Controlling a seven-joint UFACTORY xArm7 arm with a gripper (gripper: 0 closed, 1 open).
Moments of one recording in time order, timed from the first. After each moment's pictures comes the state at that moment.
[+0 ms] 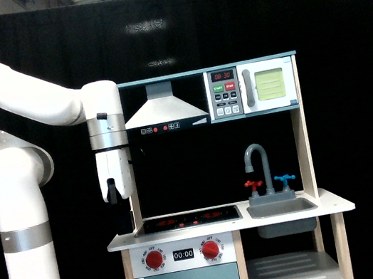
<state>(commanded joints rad) -0.01 -0.96 0.02 0.10 0.01 1.05 -0.01</state>
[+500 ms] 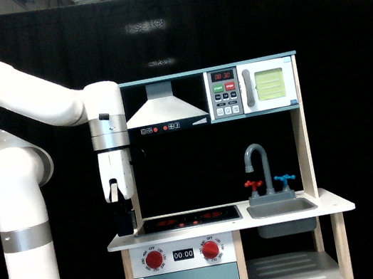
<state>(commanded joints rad) -0.01 -0.91 0.03 0.12 0.02 1.03 0.00</state>
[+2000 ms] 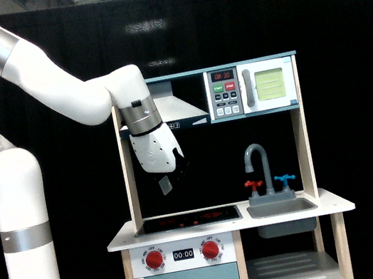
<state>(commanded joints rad) 0.52 -0.68 -0.35 0.26 0.21 0.60 -0.85</state>
